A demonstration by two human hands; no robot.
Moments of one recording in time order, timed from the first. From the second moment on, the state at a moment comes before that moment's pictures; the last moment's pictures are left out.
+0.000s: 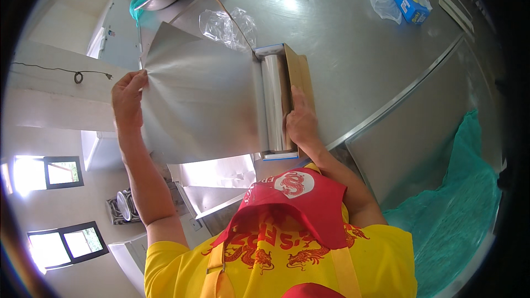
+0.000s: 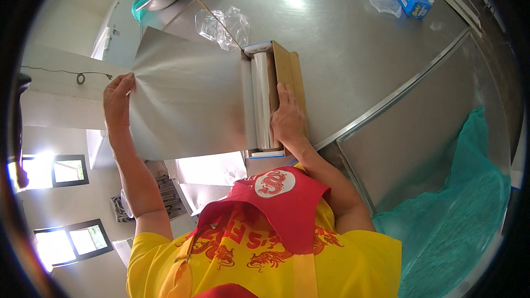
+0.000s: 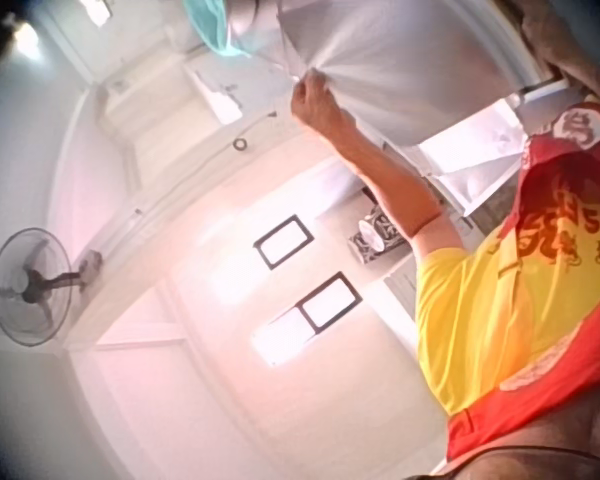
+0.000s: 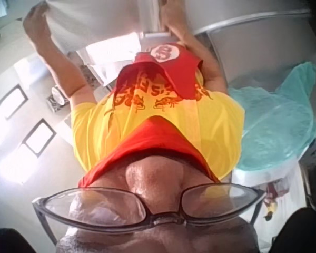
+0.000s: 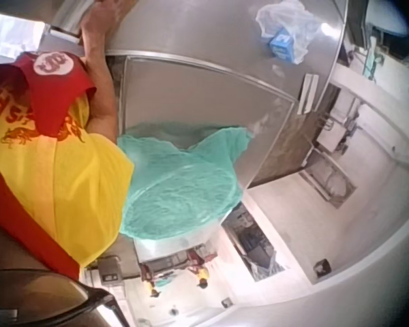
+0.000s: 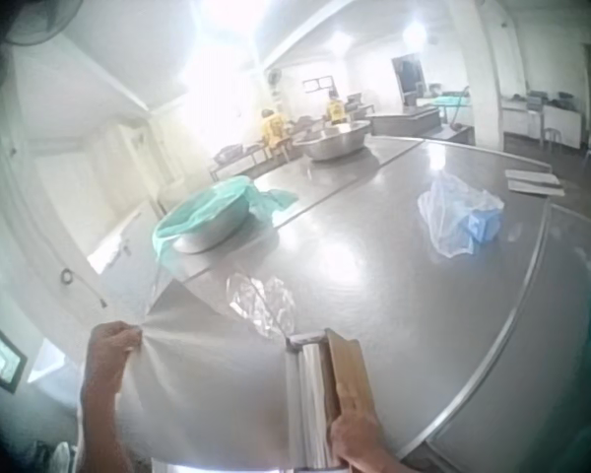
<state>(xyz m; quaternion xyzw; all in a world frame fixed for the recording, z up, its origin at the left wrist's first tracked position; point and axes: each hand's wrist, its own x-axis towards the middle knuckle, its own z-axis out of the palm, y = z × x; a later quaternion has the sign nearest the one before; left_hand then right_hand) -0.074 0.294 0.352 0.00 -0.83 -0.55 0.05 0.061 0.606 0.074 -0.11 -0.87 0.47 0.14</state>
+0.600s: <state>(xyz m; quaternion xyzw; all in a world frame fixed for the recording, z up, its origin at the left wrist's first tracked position) -0.092 0.123 0.219 0.16 -0.90 -0.41 0.03 0.066 0.607 0.076 -0.11 -0.87 0.47 0.13</state>
